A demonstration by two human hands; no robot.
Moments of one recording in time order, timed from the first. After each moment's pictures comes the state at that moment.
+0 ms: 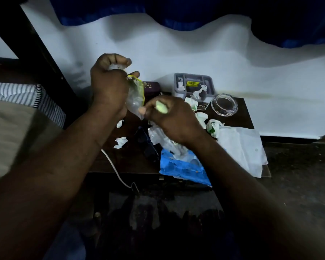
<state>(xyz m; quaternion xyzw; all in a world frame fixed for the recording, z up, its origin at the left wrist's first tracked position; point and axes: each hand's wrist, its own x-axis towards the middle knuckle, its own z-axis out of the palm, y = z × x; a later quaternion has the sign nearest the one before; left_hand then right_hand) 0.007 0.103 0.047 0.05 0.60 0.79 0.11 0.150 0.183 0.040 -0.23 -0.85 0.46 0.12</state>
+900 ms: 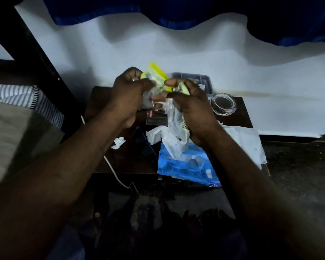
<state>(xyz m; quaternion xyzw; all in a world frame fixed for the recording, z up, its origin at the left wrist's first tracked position) 0.039 0.113 0.048 0.12 0.63 0.72 0.27 0.156 0.209 0.047 -0.26 -0.66 0.67 0.23</state>
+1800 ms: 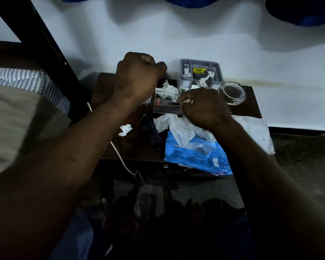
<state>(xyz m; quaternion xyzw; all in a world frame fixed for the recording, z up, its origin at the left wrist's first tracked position) 0.033 0.110 0.052 0.23 0.83 0.50 0.10 0.171 0.224 0.037 -0.28 -0.94 0.17 0.01</state>
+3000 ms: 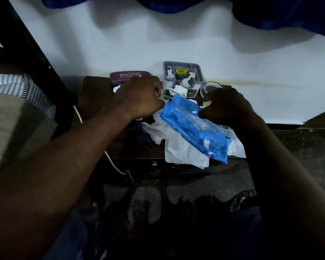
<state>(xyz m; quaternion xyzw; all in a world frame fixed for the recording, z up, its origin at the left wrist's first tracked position) 0.060 0.113 0.039 0.45 0.86 0.21 0.10 0.232 0.261 0.069 -0.41 -0.90 0.10 -0.06</state>
